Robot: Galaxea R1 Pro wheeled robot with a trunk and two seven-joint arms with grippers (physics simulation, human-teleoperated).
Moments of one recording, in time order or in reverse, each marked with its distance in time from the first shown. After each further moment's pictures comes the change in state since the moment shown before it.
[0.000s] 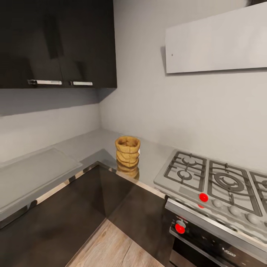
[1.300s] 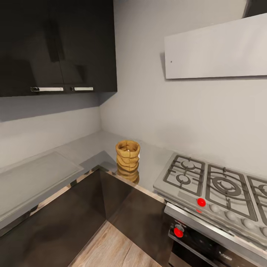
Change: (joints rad) left arm 0.000 -0.001 0.001 0.000 0.000 0.000 0.000; right arm 0.000 -0.003 0.000 -0.001 0.000 -0.001 -0.002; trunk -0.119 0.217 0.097
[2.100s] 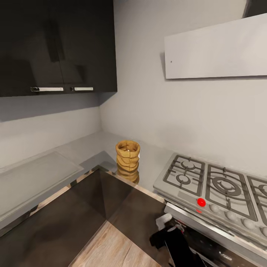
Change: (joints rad) left arm 0.000 0.001 0.000 0.000 0.000 0.000 0.000; right arm -0.001 0.214 0.235 -1.126 0.145 0.763 0.179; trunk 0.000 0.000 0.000
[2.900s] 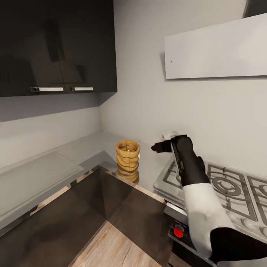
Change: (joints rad) left arm 0.000 -0.002 -0.002 0.000 0.000 0.001 0.000; right arm -0.727 0.021 -0.148 -0.082 -0.003 0.300 0.115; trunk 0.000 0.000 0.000
